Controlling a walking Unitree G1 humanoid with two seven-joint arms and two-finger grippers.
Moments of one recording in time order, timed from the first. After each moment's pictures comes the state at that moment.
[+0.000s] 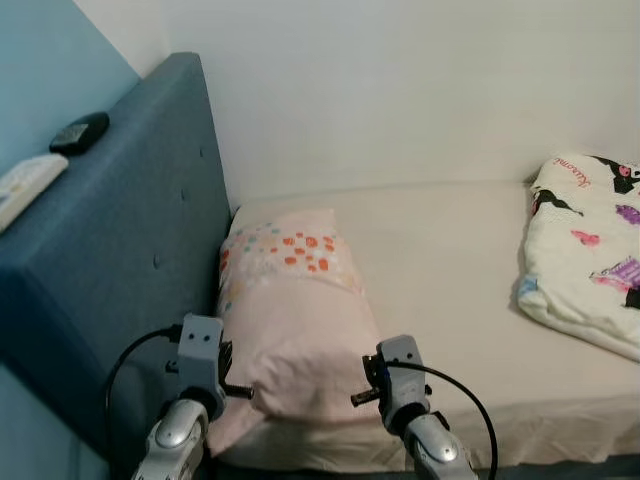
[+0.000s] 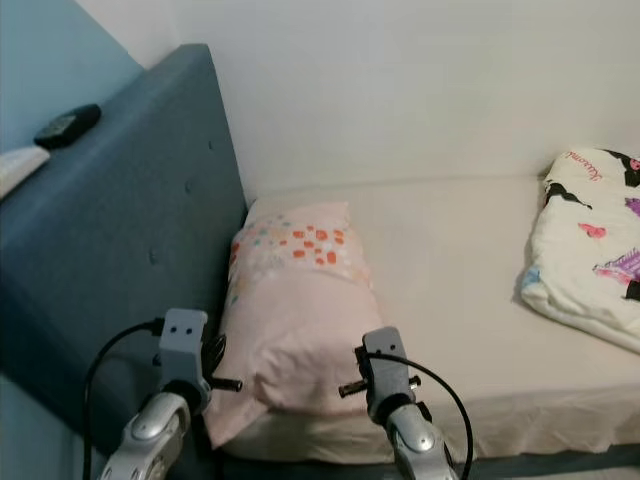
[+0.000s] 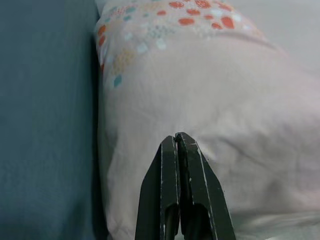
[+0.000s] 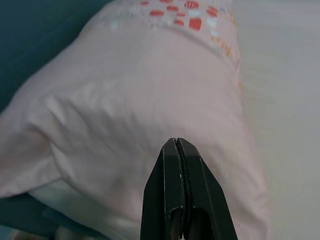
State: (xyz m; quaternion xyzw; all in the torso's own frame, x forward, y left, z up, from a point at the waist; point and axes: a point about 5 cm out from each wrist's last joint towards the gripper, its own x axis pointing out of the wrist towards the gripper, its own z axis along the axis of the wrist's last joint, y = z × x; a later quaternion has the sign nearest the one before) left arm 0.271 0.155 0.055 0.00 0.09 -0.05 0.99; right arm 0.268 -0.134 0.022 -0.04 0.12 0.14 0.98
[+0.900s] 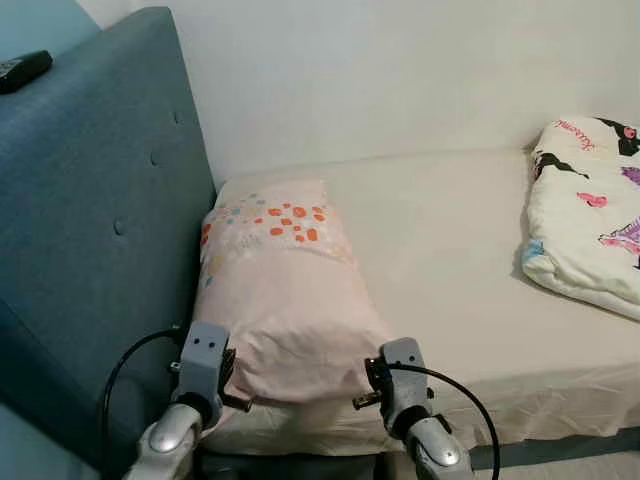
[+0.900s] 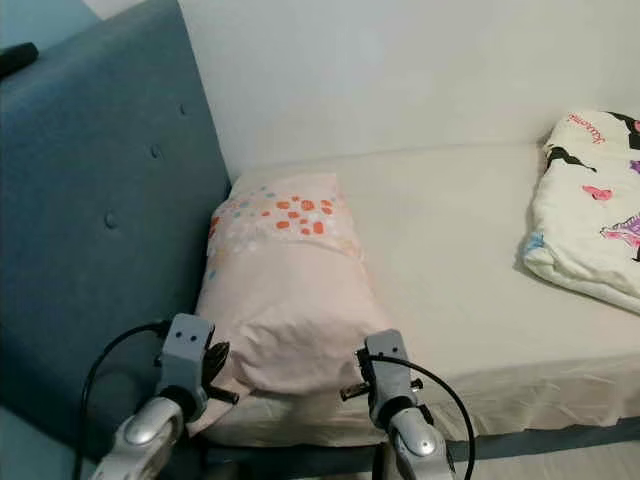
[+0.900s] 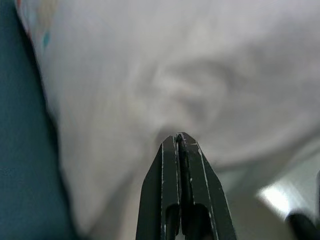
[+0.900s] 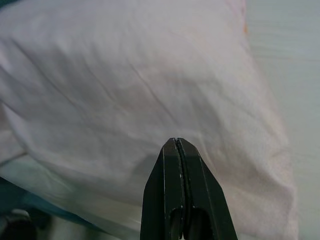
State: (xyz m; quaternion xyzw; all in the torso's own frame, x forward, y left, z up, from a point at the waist) left arm 0.255 0.181 0.050 0.09 0.12 -0.16 0.98; right arm 0.267 -0.133 0.024 -0.05 0.12 0.16 0.98
